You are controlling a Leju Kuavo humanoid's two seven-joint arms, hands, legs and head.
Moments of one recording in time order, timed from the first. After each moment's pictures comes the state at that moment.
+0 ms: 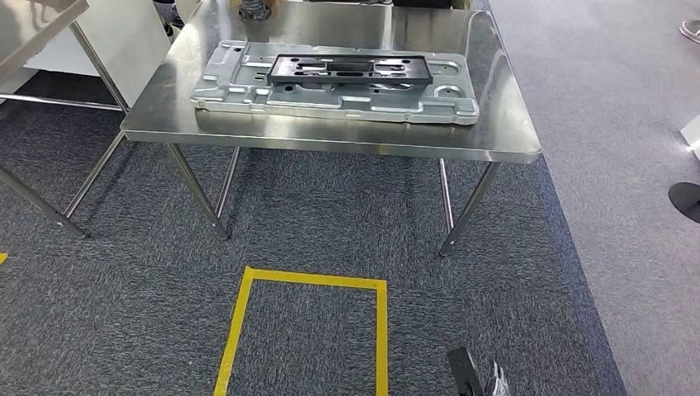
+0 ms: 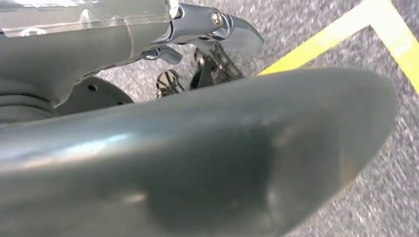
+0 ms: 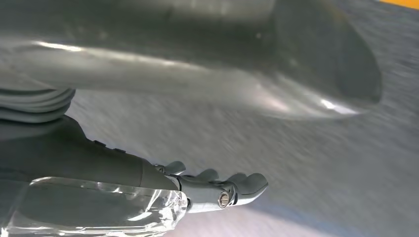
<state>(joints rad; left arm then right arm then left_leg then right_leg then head) -0.11 -0.18 1.16 -0.21 -0.43 0.09 -0.27 -0.14 0.09 -0.41 -0.39 0.84 -0.56 -0.28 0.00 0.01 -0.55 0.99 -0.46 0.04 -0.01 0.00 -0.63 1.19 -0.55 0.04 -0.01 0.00</state>
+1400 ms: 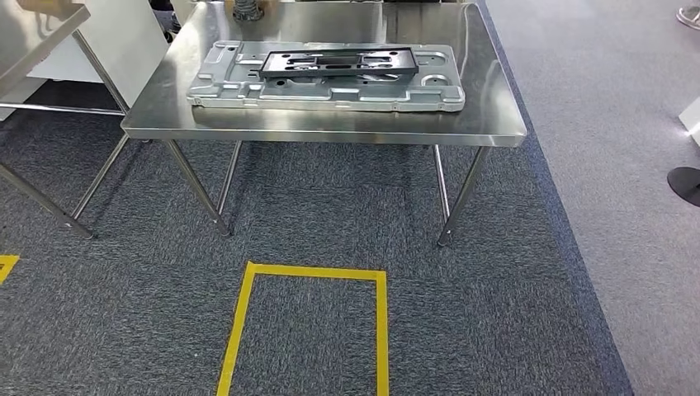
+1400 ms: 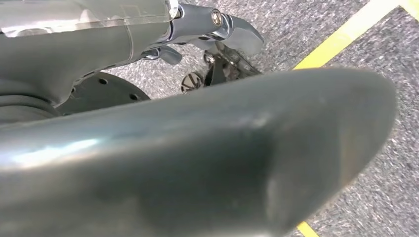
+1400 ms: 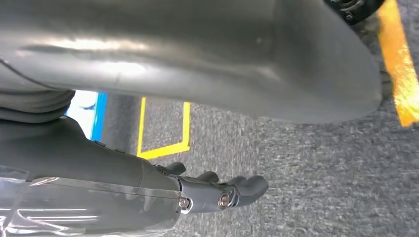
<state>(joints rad) -0.12 -0.18 1.08 -0.21 -0.50 0.11 -0.22 -0.08 0.12 -0.74 -0.21 0.58 -0.09 0.09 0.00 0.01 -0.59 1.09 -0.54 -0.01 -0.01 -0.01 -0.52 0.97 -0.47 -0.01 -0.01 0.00</state>
